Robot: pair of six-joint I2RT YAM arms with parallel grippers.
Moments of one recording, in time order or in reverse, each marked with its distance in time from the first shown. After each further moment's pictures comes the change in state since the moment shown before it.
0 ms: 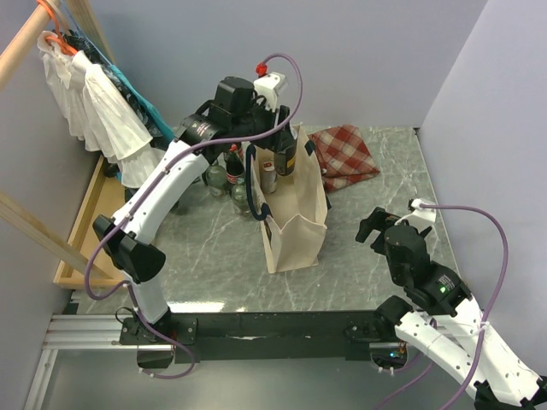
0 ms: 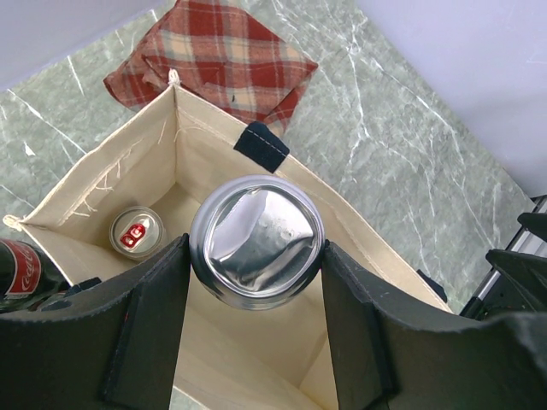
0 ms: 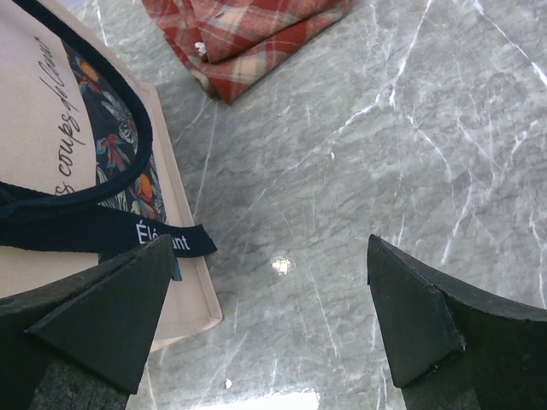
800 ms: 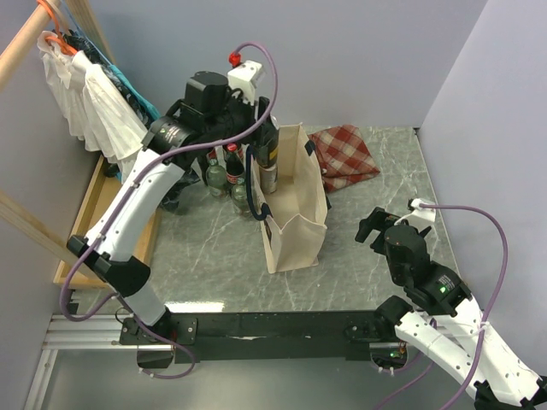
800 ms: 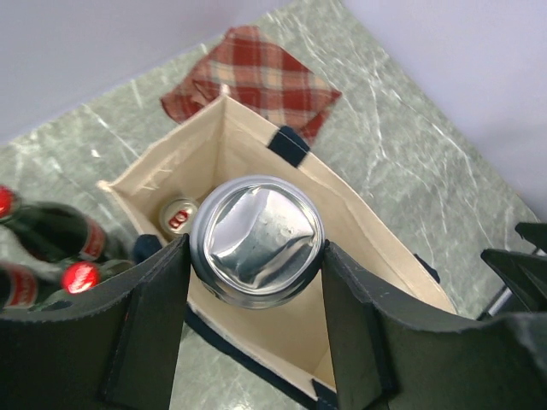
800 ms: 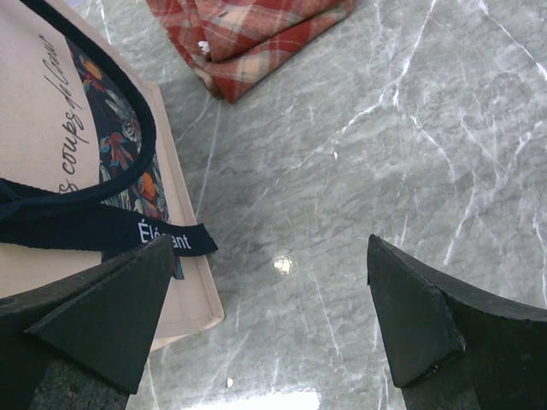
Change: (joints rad) left arm 0.020 -0.133 0.001 -0.060 -0.081 0.014; right arm 0.000 0.000 0.000 0.005 -0.008 -0.003
